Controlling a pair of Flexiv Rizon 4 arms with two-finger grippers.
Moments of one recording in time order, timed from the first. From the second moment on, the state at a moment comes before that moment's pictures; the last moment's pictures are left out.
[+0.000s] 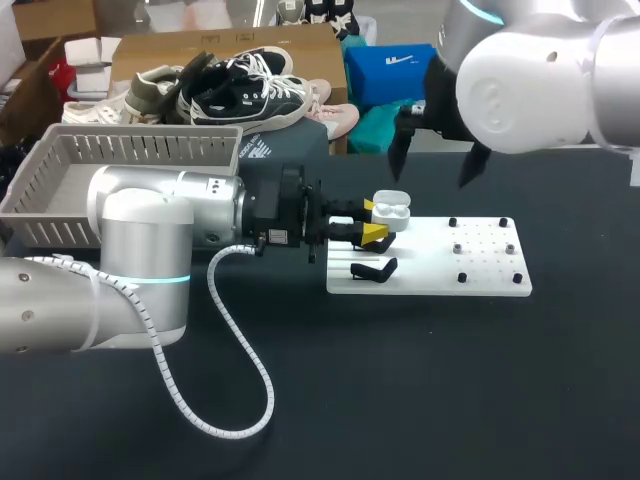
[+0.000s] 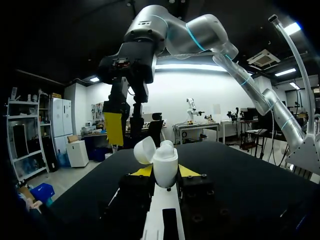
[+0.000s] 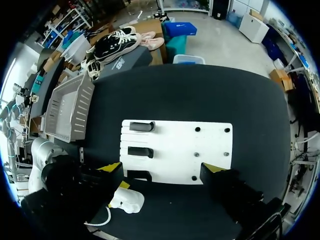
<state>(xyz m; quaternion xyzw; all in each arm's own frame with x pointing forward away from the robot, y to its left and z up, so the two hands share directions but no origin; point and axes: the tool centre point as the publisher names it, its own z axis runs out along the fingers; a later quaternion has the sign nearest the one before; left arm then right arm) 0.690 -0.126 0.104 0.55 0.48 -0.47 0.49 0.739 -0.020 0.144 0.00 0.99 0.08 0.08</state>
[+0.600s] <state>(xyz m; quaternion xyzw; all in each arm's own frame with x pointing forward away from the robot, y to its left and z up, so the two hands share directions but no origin) 0.690 -0.126 0.104 0.55 0.48 -0.47 0.49 0.730 -0.017 0.132 -0.01 1.00 0.08 0.06</state>
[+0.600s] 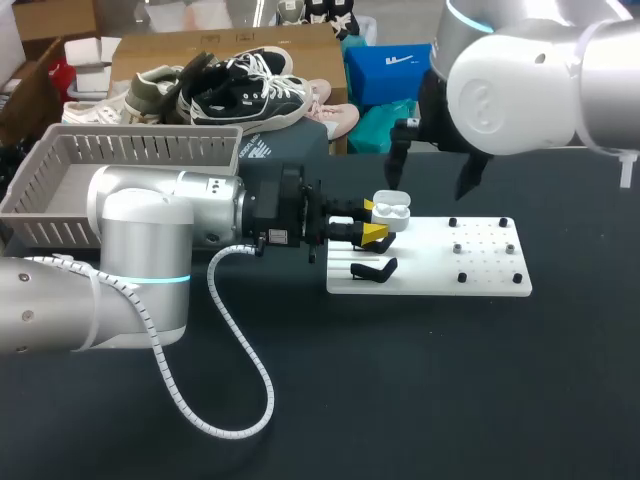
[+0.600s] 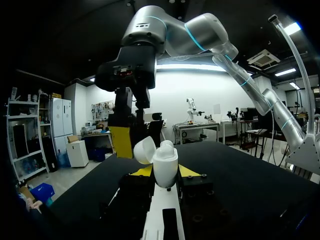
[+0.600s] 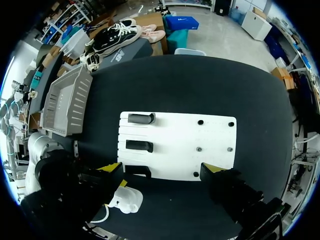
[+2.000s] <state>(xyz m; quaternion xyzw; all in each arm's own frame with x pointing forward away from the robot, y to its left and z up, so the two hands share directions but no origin) 0.704 -0.069 0.132 0.50 0.51 -0.47 0.52 0.708 -0.034 0.159 -0.01 0.99 0.10 0.13</state>
